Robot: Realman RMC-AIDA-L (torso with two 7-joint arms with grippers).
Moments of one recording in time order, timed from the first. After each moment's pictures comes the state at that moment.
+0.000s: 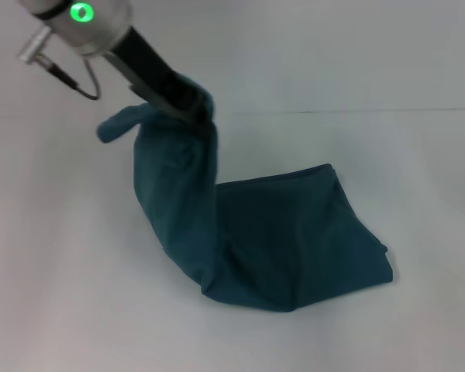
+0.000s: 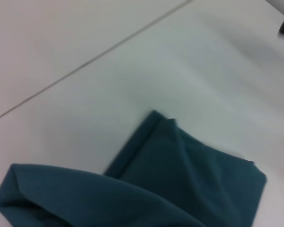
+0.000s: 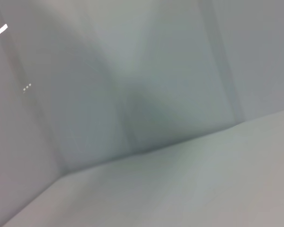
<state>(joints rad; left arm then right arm) -1.19 -1.95 0.95 0.96 2.59 1.74 -2.60 0.32 1.90 -1.19 -0.59 -0.92 -0.92 1.40</state>
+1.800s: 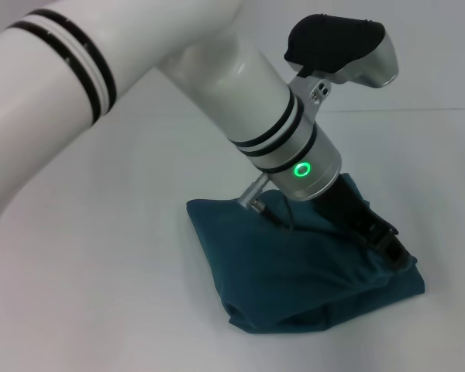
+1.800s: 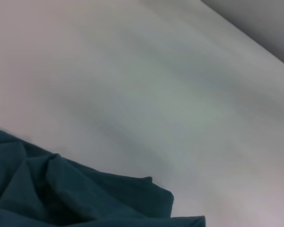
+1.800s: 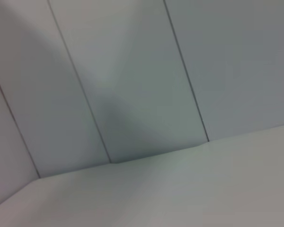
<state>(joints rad) -1.20 -2.18 1.47 0.77 2.24 1.28 -2.70 0.36 1.92 -0.77 -0.69 -1.40 -1.05 1.55</state>
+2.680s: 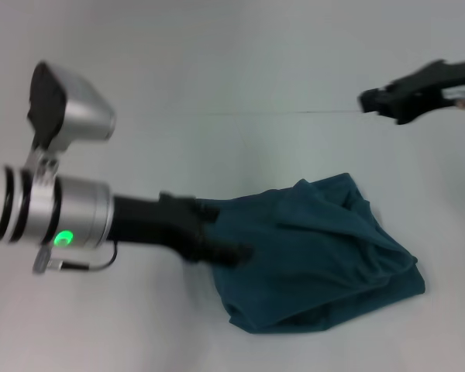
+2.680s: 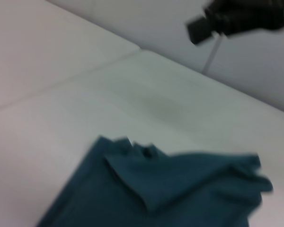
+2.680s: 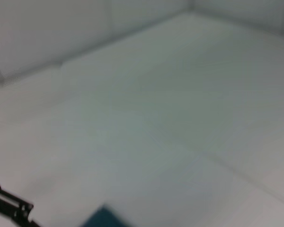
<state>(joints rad) -0.47 -2.17 1.17 1.21 2.10 1.41 -2.04 0.69 2.06 -0.93 -1.38 -2.36 -1.50 2.27</state>
